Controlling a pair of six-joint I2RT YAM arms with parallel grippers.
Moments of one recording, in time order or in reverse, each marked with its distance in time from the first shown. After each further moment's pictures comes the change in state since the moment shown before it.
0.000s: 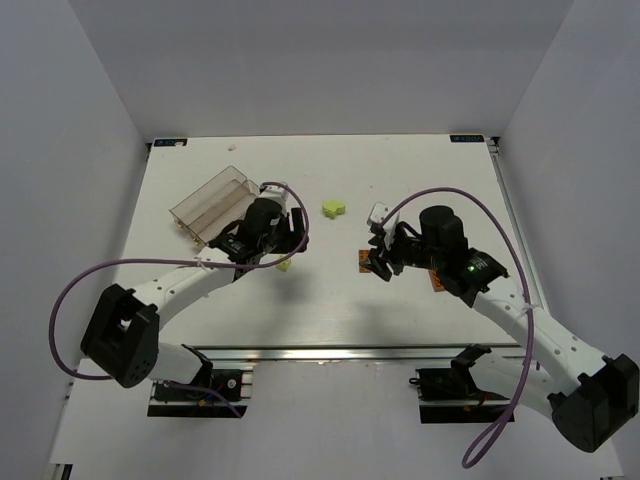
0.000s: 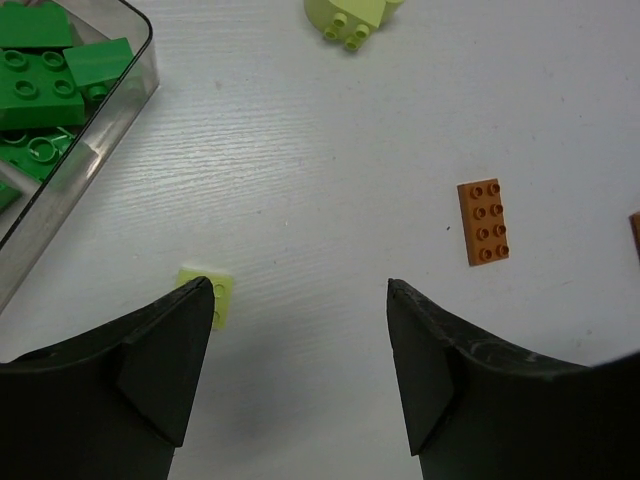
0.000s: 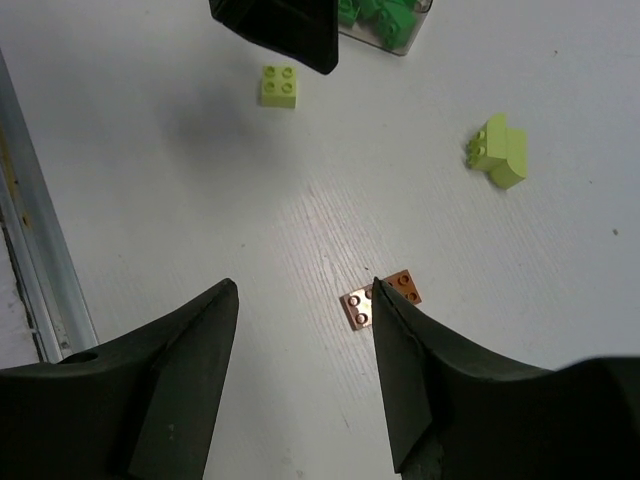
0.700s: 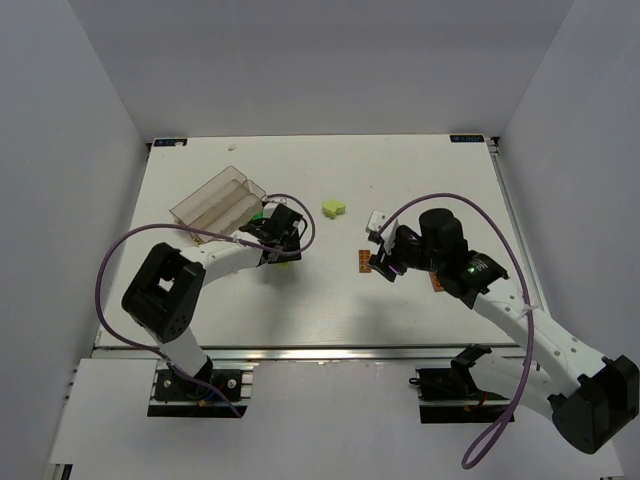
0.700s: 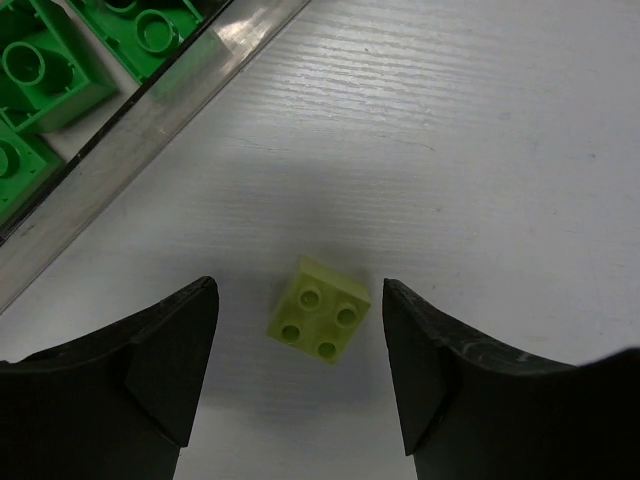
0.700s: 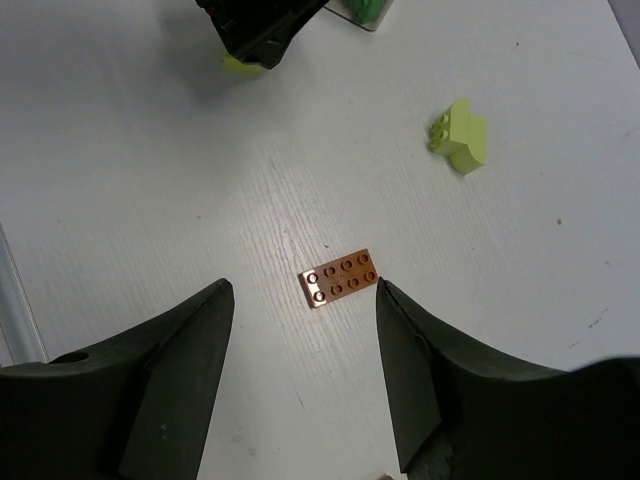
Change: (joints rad) left arm -0.010 0.298 0.101 -0.190 -0.263 -0.142; right arm -0.001 0.005 -0.019 -0.030 0.060 -0.159
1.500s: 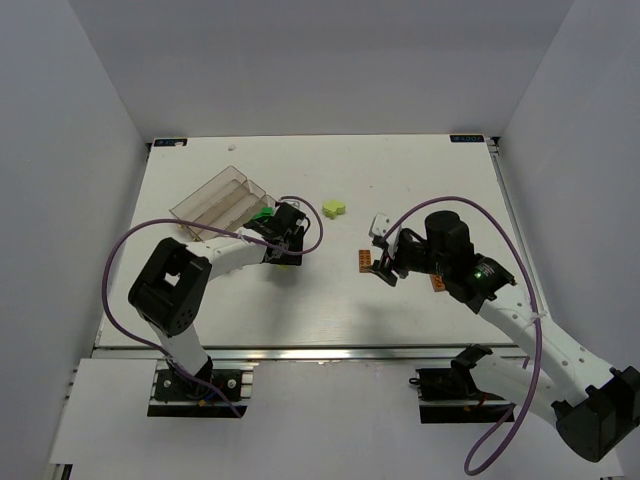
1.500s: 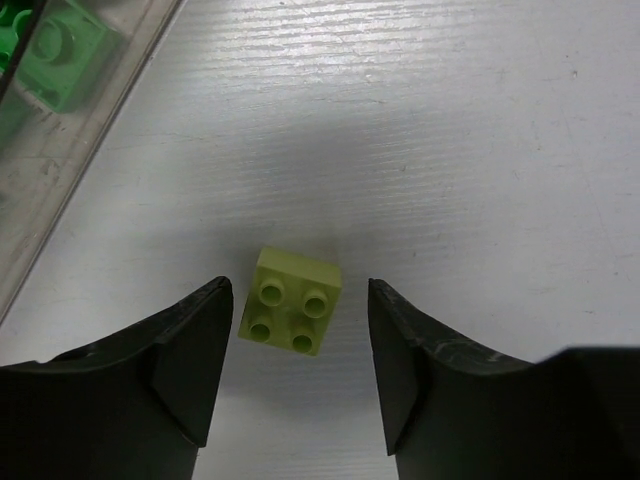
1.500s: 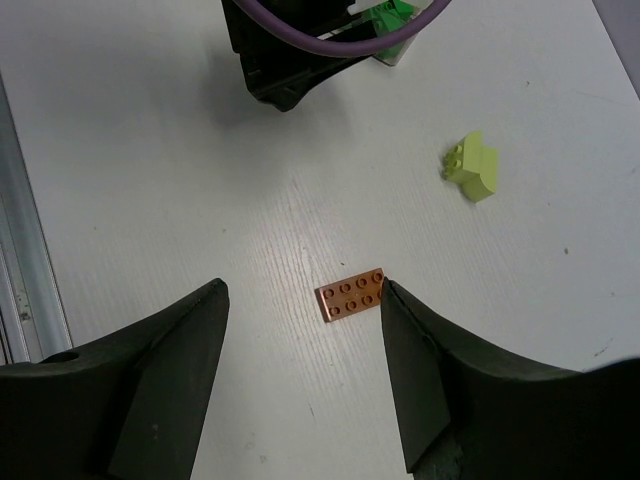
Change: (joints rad) left arm 0.000 0.055 0.045 -0.032 0.102 0.162; right arm 0.003 -0.056 0.000 -0.013 -0.065 0.001
